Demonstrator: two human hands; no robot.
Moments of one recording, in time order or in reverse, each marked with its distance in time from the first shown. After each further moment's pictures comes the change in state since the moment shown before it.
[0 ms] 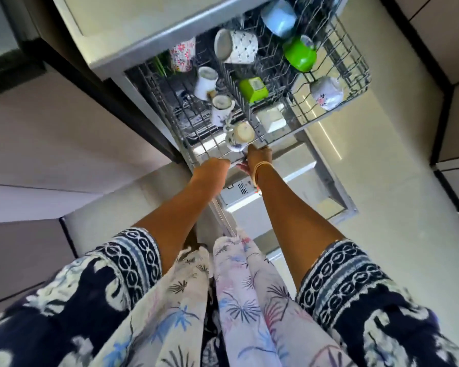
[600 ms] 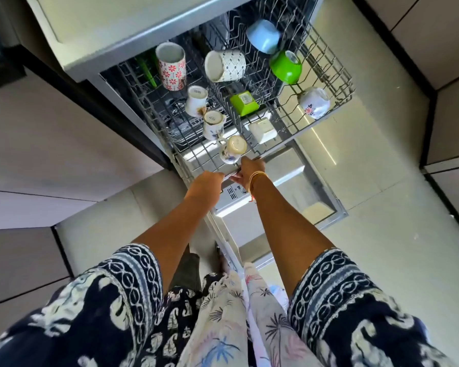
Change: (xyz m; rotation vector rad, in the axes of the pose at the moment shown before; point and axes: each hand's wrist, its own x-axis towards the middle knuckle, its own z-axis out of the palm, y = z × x) left_hand -0.016 0.043 0.025 -0.039 -0.006 -0.006; right_hand 0.004 0.015 -0.036 0.206 0.016 0.128
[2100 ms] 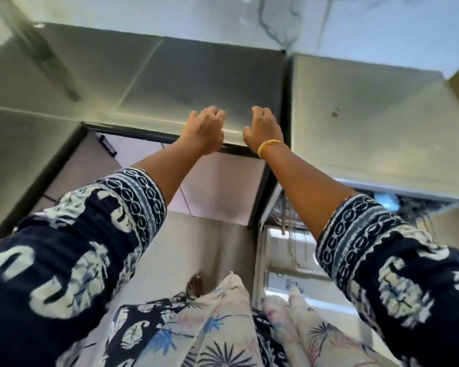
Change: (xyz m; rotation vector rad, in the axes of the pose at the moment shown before) left_hand -0.234 -0.278 -0.288 -0.019 0.711 -0.501; right_hand -0.337 -0.062 0.327 -1.461 -0.237 -1.648
